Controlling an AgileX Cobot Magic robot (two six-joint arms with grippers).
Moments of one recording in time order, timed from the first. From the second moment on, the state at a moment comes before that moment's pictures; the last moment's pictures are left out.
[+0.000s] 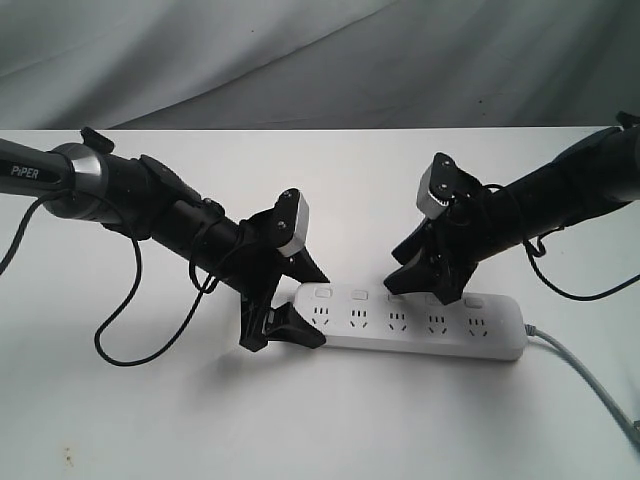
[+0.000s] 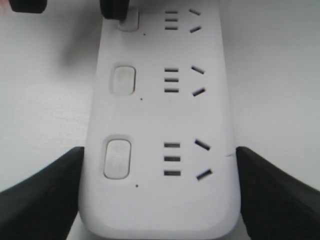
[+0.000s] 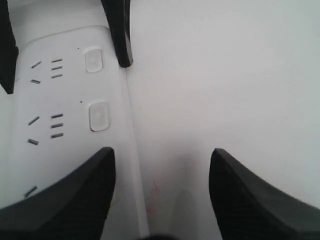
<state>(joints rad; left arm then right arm) -0.24 2.24 -1.31 -1.13 0.88 2.09 0.12 2.13 -1.23 1.10 0.87 -1.91</state>
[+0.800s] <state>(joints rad) -0.24 2.24 -1.31 -1.13 0.88 2.09 0.12 2.13 -1.23 0.99 0.85 -1.82</state>
